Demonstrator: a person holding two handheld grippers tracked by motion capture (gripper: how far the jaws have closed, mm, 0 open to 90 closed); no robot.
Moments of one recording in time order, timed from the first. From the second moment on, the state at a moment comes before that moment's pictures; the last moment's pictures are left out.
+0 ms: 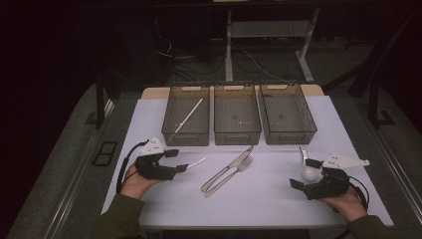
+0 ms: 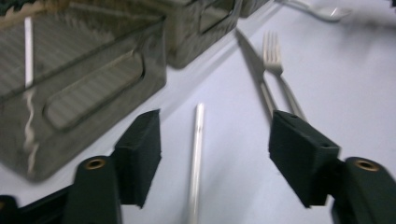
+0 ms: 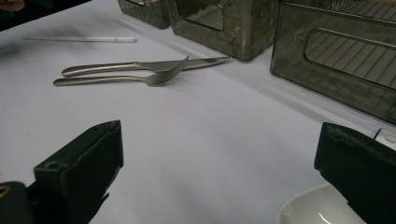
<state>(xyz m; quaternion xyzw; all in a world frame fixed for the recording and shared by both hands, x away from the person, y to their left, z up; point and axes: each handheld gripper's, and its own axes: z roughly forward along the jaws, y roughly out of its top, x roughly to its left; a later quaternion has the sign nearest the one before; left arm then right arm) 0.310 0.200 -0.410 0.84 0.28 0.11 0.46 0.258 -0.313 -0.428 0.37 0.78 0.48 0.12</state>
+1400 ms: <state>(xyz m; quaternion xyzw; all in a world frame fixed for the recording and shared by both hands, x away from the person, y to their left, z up) 0.327 0.196 -0.445 0.89 0.28 0.06 0.36 0.258 -0.311 -0.429 0.37 0.79 0.48 0.12</state>
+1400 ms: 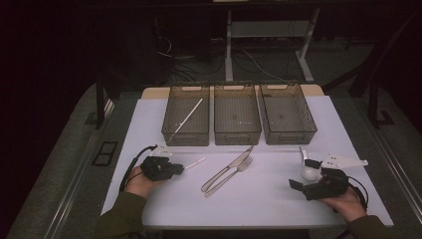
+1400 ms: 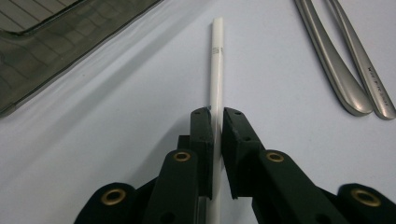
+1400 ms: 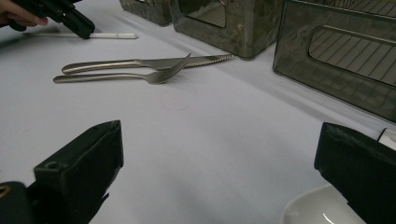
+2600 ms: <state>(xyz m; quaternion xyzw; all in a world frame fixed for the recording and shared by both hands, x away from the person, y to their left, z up) 0.321 0.196 -0.415 0.85 0.31 0.06 0.42 0.258 -0.311 -0.429 0.37 0.79 0.48 0.12</state>
